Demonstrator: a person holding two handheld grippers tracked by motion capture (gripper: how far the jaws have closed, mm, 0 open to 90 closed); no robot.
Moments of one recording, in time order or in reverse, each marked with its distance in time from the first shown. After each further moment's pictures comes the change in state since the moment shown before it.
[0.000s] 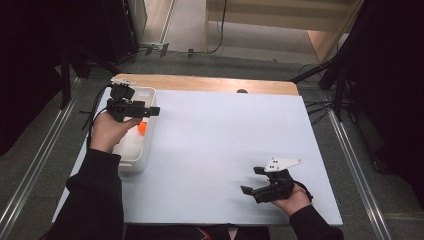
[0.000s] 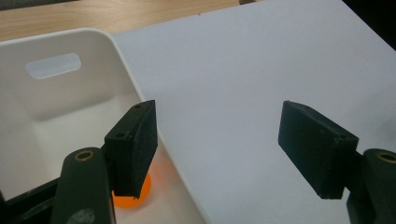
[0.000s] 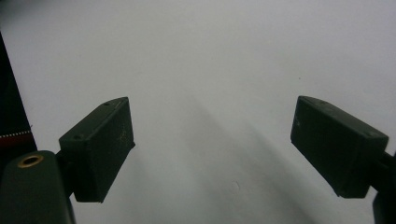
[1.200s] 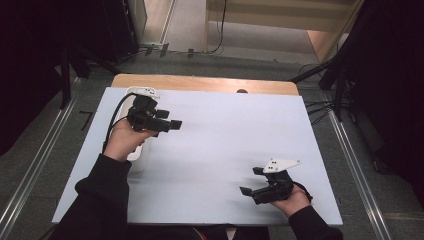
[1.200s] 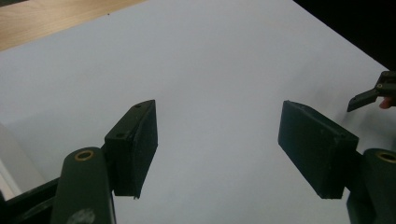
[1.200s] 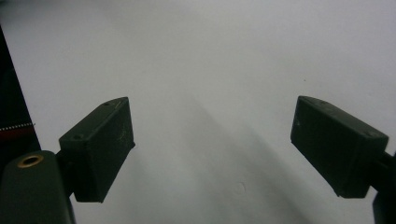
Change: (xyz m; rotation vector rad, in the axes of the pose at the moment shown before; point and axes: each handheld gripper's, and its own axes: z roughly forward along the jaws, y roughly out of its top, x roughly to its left) left arm -0.054 -0.007 0.019 0.026 -0.177 0.165; right arm 0.005 0.002 0.000 0.006 -0.005 -0.015
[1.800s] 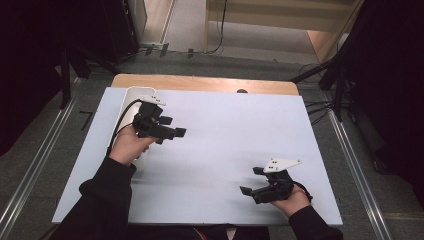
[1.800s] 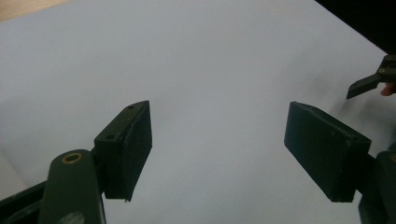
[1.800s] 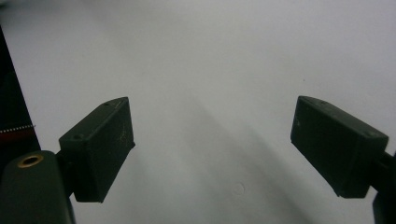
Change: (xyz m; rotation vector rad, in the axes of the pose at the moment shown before) left arm -0.012 -0.012 0.012 0.029 0.002 0.001; right arm -0.001 0.000 0.000 0.000 0.004 0.012
